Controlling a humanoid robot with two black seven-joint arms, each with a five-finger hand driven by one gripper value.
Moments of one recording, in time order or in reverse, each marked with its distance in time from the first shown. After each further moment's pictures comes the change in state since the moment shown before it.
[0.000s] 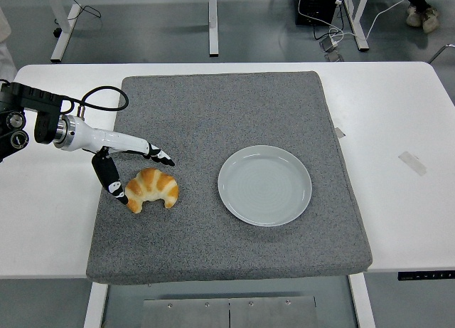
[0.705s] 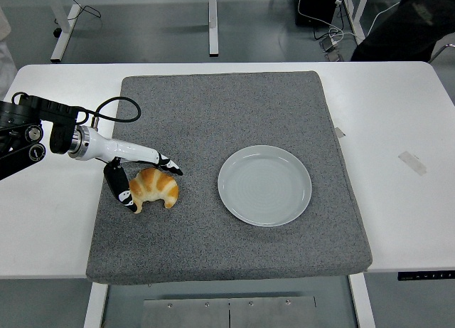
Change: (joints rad) left arm 0.035 -0.048 0.004 0.012 0.059 0.029 -0.003; right arm 0.000 0.000 0.000 0.000 0.000 0.000 0.000
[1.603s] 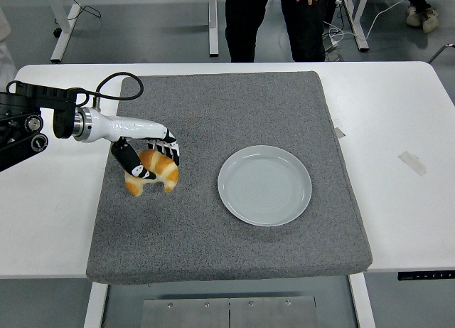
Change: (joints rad) left arm -0.057 -0.004 -0.006 -0.001 -0.042 0.150 -0.032; right arm 0.000 0.000 0.000 0.000 0.000 0.000 0.000
